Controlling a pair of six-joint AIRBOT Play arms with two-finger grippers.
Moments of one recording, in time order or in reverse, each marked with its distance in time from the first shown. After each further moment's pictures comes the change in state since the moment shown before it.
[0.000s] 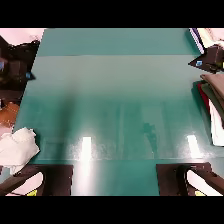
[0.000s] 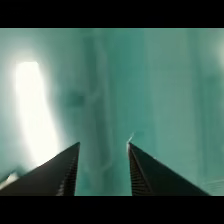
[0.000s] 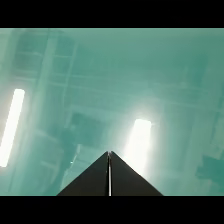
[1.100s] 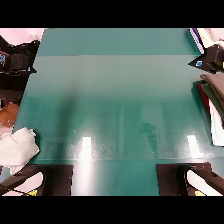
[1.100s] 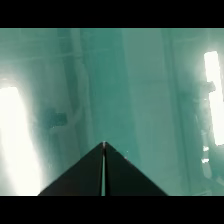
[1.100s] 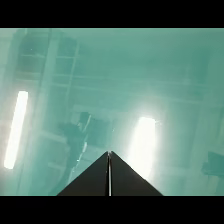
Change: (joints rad) left arm 0.000 -0.076 0.103 -0.175 0.071 0.038; right arm 0.002 0.000 0.000 0.000 0.004 0.046
